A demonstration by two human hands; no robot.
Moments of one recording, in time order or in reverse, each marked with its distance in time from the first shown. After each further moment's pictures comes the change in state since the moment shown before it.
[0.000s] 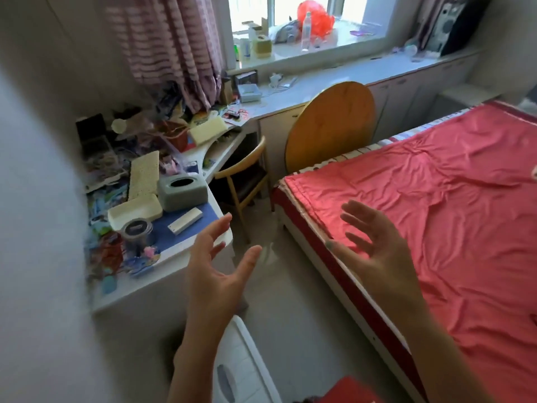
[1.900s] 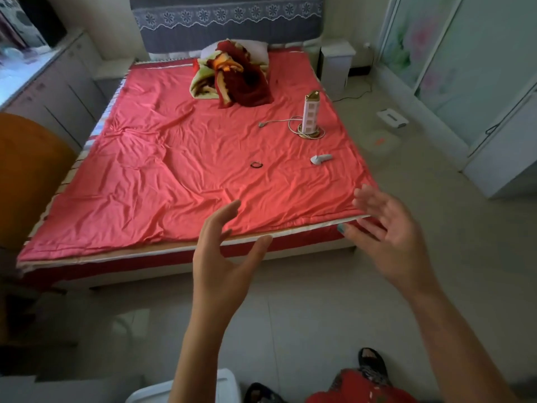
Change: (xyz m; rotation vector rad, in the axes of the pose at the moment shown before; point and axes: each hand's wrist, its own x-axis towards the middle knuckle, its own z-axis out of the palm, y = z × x) left_hand -0.240 0.126 0.115 -0.422 -1.121 0.344; right_hand -0.422 -0.078 -0.143 -0.210 1.157 0.186
